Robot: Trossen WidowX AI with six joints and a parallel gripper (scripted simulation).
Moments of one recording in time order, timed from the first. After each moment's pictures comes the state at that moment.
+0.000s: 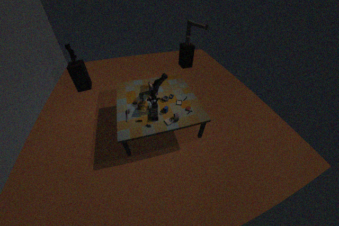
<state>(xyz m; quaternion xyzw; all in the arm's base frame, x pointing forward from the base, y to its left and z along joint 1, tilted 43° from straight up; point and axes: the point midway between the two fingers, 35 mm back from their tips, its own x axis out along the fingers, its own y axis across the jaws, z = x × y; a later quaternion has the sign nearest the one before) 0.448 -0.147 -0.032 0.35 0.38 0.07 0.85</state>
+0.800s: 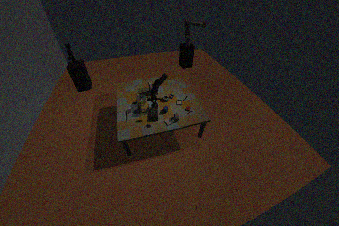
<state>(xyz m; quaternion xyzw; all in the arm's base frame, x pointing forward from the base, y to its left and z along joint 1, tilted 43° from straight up) 0.448 -0.148 -0.032 0.35 0.38 0.07 0.85</state>
